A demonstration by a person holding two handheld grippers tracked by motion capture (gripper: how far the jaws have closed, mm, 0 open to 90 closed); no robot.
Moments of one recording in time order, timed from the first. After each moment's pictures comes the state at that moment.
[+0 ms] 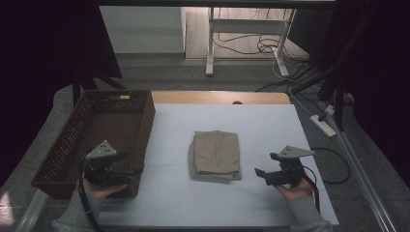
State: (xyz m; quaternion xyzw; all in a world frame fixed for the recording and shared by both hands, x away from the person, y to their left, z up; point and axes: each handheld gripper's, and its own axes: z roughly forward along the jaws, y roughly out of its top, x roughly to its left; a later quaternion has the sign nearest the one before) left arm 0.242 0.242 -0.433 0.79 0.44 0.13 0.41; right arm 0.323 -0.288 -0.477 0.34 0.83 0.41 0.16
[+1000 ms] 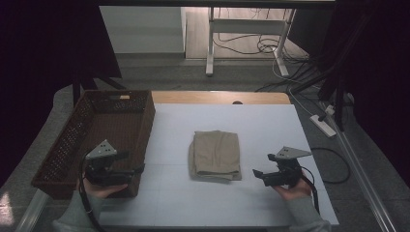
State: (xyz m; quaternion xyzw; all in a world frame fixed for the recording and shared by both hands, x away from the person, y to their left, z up) left arm 0.241 0.239 -0.429 0.78 0.44 0.14 0.42; right arm 0.322 -0.283 -0.480 0.33 0.84 0.41 0.15
